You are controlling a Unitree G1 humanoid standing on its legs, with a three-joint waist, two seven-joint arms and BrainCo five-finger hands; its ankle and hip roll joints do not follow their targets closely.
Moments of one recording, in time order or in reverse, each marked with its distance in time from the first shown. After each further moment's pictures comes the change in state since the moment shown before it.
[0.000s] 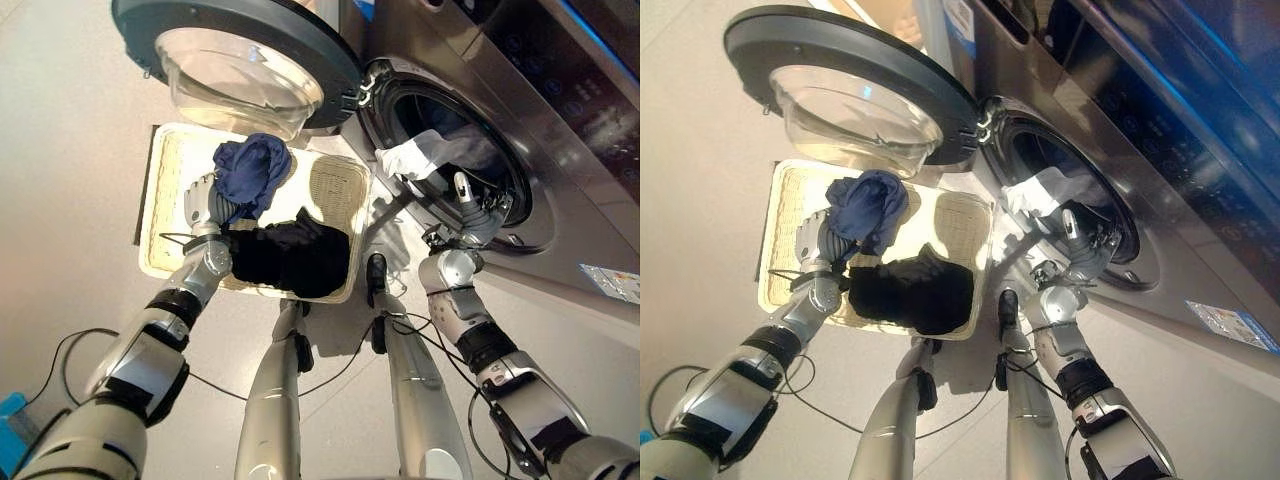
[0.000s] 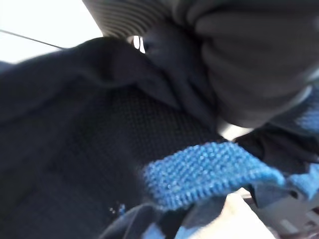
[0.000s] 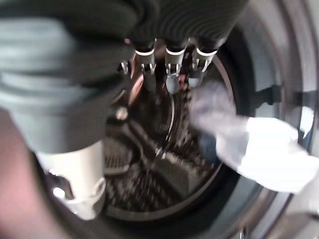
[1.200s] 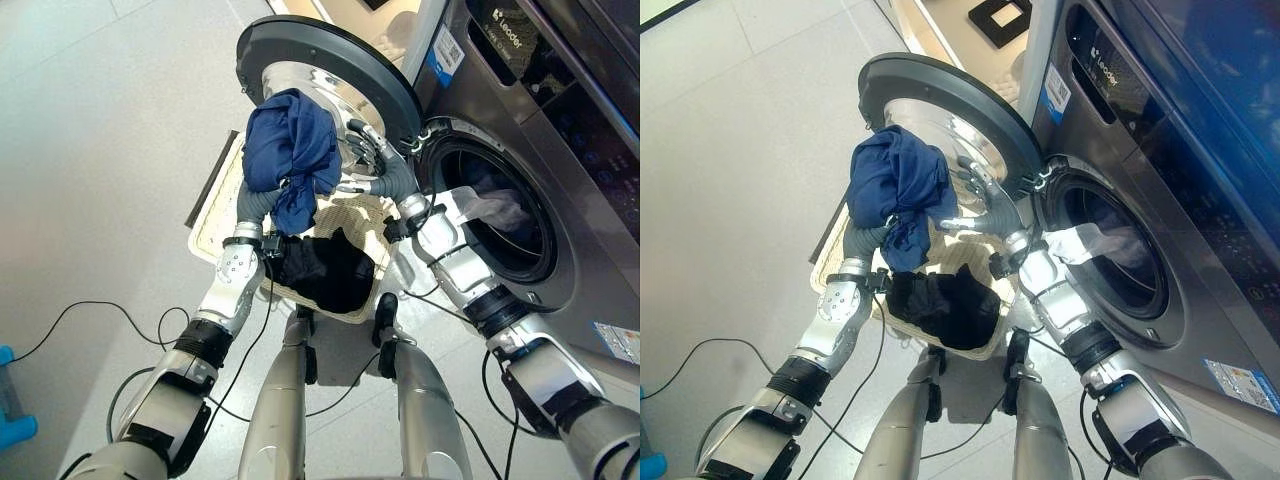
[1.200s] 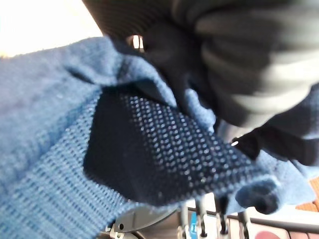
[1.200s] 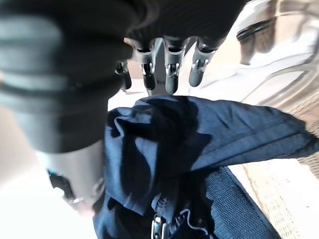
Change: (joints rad) left arm 0.157 -0.097 0.137 -0.466 -0.569 -0.163 -0.557; right arm -0.240 -0.160 0.162 -0.031 -0.199 0.247 0.927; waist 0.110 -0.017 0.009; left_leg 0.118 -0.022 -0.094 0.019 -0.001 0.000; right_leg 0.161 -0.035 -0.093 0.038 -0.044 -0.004
